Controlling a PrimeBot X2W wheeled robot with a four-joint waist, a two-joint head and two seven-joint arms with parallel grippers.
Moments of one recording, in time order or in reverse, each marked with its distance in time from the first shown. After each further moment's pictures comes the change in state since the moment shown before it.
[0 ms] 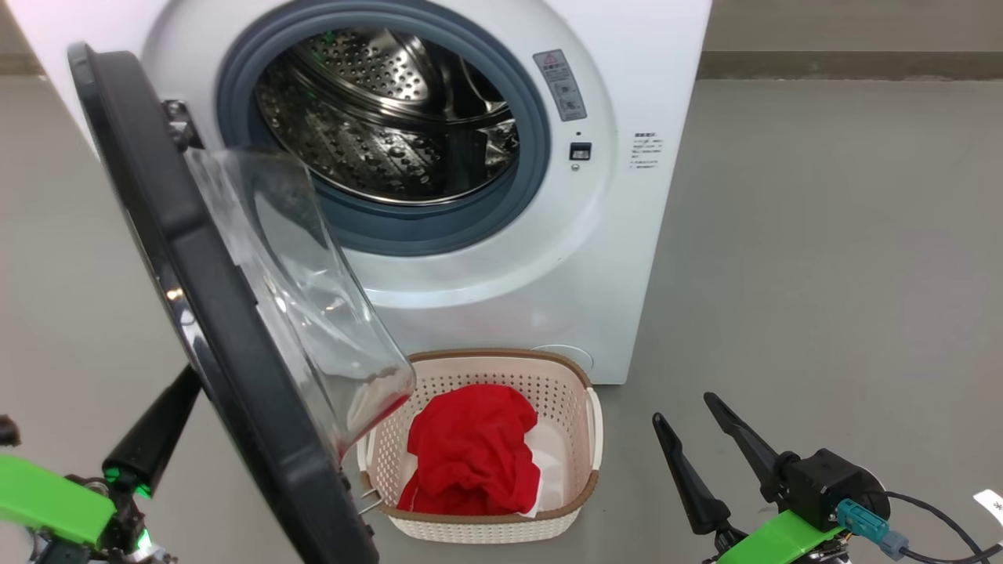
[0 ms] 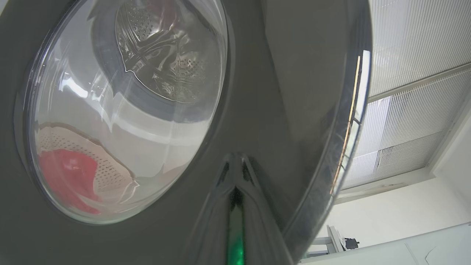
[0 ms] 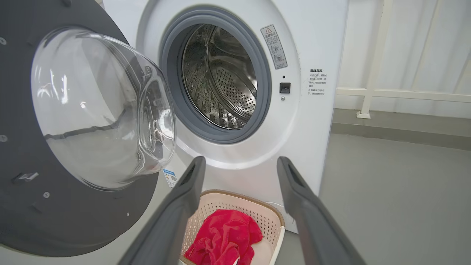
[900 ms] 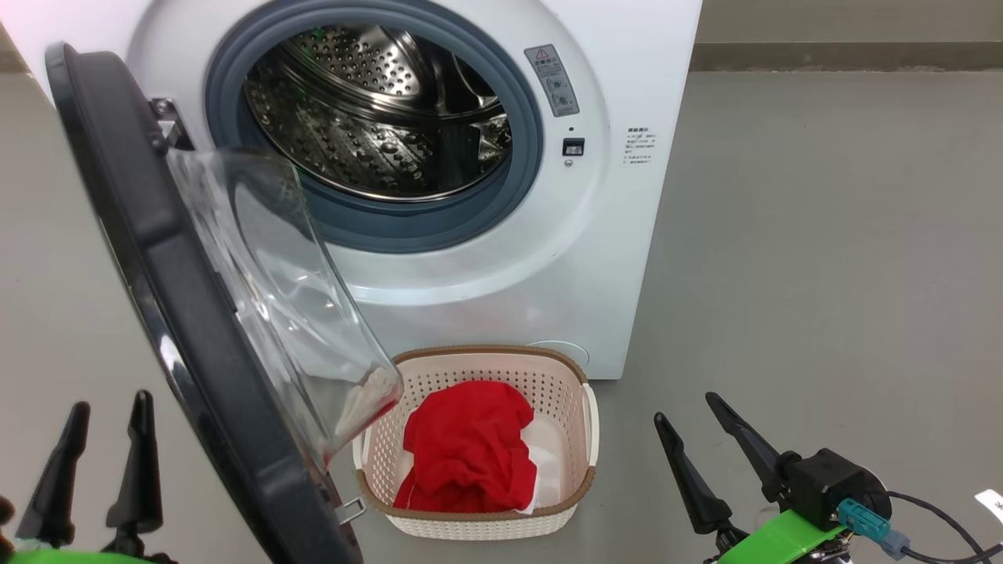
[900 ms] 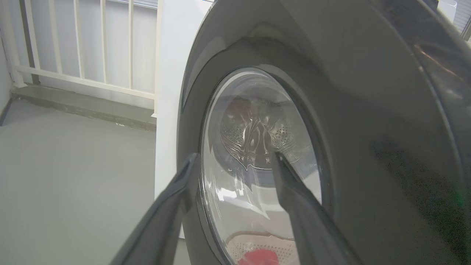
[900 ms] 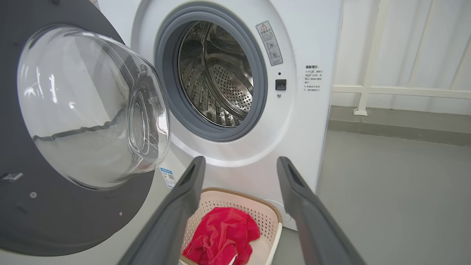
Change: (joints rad) left arm 0.122 0.145 -0.130 0.196 0.788 -0.290 -0.753; right arm 0.000 -0.002 -0.002 0.001 0.000 0.000 0.000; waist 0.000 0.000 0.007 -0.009
